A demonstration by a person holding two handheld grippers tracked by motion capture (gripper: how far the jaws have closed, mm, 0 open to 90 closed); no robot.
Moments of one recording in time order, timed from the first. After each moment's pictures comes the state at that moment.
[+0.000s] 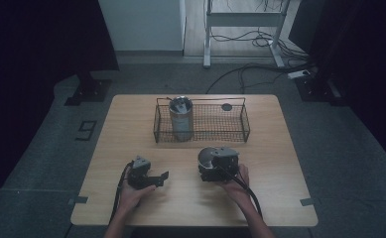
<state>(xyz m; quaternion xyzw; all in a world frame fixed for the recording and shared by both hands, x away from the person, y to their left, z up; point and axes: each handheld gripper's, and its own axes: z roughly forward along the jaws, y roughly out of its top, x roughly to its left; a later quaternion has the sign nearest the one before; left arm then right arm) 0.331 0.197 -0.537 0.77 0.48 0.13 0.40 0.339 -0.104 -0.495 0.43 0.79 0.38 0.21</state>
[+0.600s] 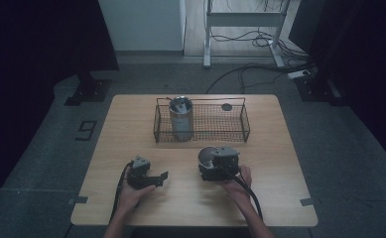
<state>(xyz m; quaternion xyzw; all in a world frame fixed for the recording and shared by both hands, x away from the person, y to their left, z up) 0.331 0.198 -0.537 0.77 0.49 0.13 0.40 0.340 -0.106 -0.495 0.44 0.79 0.39 0.20</state>
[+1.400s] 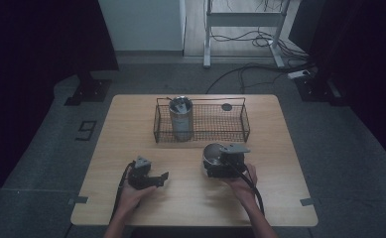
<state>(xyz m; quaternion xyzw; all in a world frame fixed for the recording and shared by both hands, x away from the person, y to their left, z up) 0.332 0.194 -0.539 0.77 0.49 0.13 0.38 0.340 -0.125 -0.482 0.45 0.76 0.42 0.20</state>
